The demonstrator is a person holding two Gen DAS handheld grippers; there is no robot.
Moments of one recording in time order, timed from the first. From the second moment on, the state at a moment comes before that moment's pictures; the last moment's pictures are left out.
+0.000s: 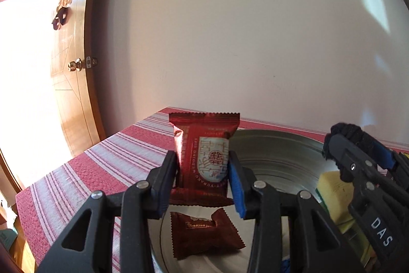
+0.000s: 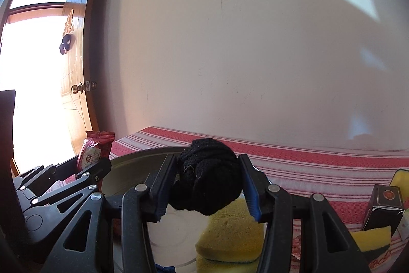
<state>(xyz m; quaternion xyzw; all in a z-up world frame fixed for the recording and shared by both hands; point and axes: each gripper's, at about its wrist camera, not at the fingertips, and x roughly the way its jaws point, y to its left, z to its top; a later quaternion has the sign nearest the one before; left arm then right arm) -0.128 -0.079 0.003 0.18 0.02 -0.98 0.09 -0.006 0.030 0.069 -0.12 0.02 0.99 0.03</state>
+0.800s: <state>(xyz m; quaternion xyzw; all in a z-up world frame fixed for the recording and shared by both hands) -0.102 -0.078 0.009 0.14 0.03 -0.98 0.13 0.045 0.041 0.083 -0.03 0.04 0.99 0.11</state>
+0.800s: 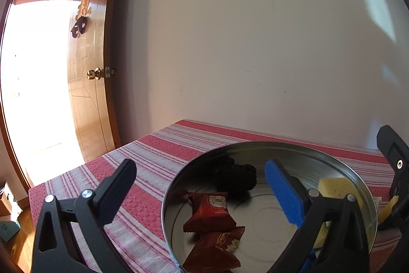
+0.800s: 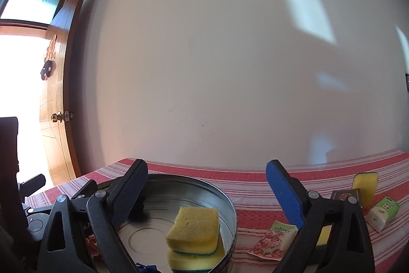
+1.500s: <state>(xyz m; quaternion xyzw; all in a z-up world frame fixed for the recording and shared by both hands) -0.090 -0.070 0.009 0.13 0.03 -0.98 0.13 0.065 0.040 0.084 0.00 0.02 0.99 0.16</state>
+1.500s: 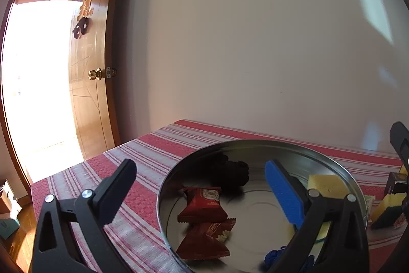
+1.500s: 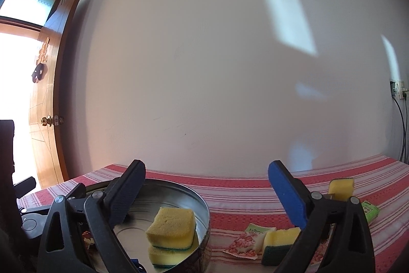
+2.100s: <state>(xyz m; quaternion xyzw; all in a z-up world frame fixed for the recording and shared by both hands) -0.085 -0.055 0.008 0.13 0.02 -0.98 0.11 0.097 0.060 0.084 0.02 -0.04 0.98 0.21</state>
